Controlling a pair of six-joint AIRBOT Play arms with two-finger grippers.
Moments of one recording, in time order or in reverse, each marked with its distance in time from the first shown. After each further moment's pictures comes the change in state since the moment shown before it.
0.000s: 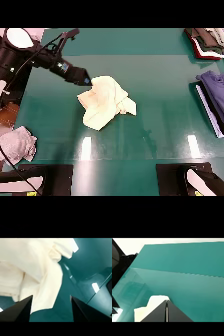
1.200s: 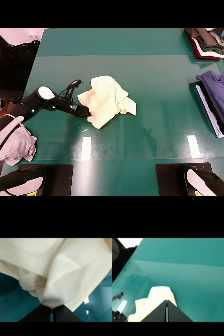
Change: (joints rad) left arm -0.033 0.148 -0.676 -0.115 0.429 0.127; right arm 0.000 0.000 -0.084 -0.001 0.042 0.000
